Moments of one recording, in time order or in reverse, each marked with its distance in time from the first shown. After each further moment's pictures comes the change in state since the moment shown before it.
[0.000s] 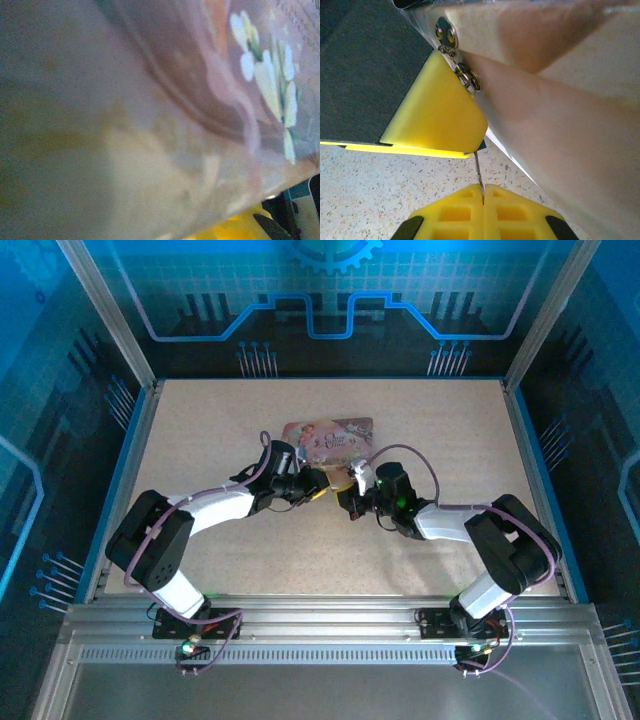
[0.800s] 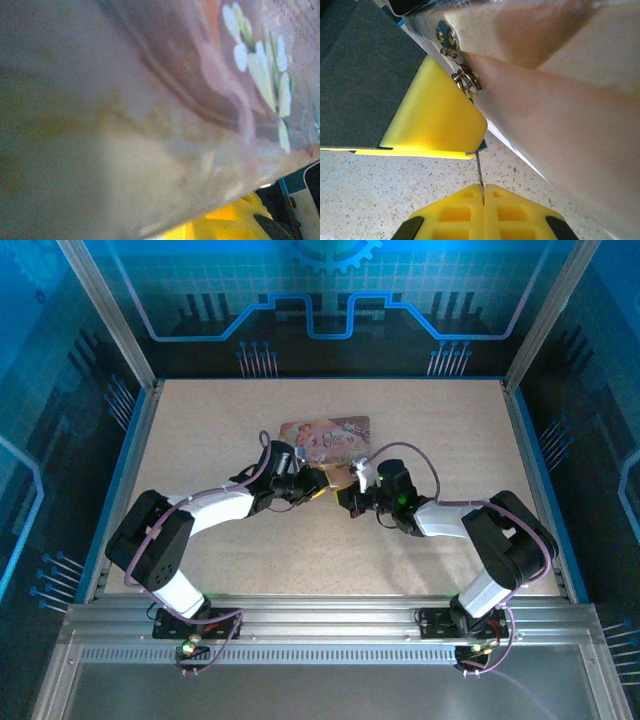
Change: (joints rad) left arm 0.002 0.000 -0.007 0.016 -0.016 -0.001; right arm -0.026 0.027 0.015 0.008 -0.073 0.043
